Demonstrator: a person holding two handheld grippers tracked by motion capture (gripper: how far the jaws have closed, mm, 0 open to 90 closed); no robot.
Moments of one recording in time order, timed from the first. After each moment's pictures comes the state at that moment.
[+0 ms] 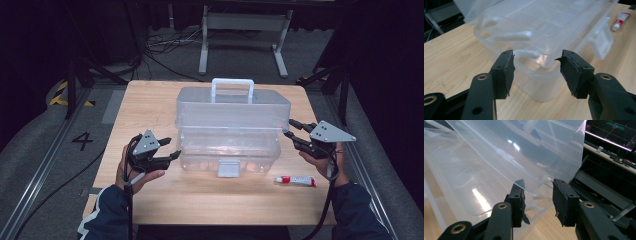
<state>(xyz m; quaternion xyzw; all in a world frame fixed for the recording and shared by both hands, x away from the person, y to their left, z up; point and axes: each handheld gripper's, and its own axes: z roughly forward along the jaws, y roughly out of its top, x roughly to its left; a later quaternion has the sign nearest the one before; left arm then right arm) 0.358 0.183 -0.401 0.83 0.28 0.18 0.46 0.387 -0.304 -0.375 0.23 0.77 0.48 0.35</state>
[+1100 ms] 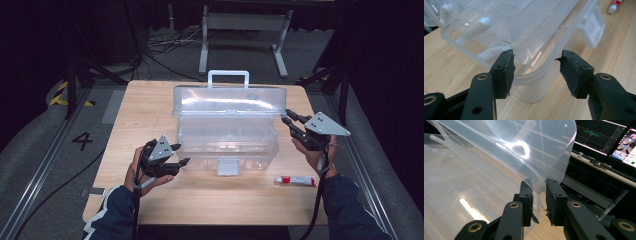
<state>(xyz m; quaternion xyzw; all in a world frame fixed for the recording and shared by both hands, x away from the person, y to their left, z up) 0.362 0.162 -0.415 0.85 0.25 0.18 0.43 0.398 -0.282 -0.361 0.27 0.74 0.48 0.40</state>
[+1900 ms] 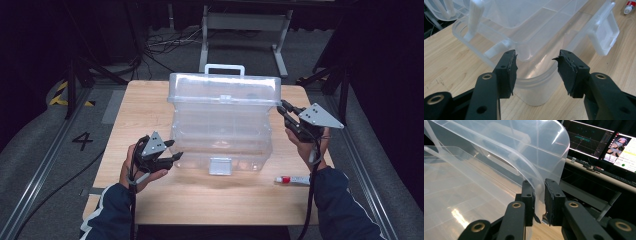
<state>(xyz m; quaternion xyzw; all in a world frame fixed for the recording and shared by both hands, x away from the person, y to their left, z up) 0.369 0.176 -0.415 0.84 0.27 0.19 0.43 0.412 -0.263 -0.348 0.29 0.70 0.50 0.42</state>
